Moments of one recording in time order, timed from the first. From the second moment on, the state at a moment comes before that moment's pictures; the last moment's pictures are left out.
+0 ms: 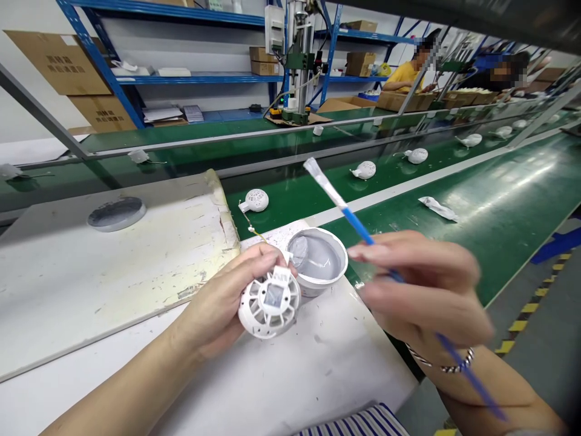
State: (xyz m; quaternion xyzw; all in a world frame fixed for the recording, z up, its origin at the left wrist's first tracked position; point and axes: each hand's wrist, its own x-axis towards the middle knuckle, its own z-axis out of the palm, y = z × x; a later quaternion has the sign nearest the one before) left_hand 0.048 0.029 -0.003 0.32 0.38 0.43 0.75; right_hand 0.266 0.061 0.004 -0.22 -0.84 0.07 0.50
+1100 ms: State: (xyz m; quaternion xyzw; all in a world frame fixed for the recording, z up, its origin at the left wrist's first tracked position) left_hand 0.049 0.012 -0.007 0.45 0.41 0.53 0.59; right_hand 0.250 0.057 -0.002 -0.08 -0.89 -0.12 0.43
